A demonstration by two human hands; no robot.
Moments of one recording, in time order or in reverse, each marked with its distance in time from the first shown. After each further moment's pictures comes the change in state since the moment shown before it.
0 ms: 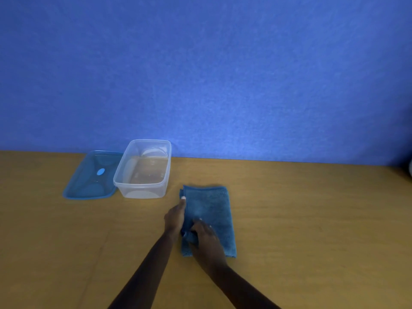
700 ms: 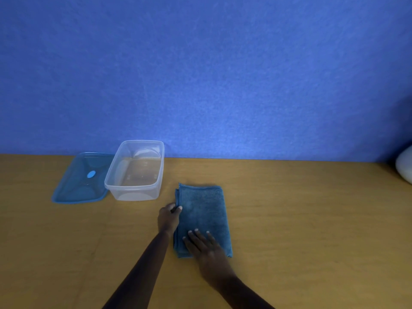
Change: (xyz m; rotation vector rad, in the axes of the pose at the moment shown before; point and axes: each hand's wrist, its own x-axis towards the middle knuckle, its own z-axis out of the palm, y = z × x) left_hand 0.017 -0.012 -0.002 0.208 0.054 0.177; right_hand -0.020 0.028 0.001 -0.530 -0.055 -0.346
